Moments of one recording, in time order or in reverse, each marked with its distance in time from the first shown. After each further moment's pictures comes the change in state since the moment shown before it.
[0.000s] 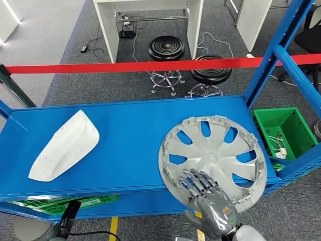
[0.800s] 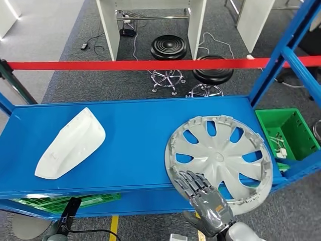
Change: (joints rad) left arm -0.014 -0.011 0.004 0.000 0.002 -0.006 0.000; right arm -0.043 0.001 0.039 0.065 0.020 0.047 0.040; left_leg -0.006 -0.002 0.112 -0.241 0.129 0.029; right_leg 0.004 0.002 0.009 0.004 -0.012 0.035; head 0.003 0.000
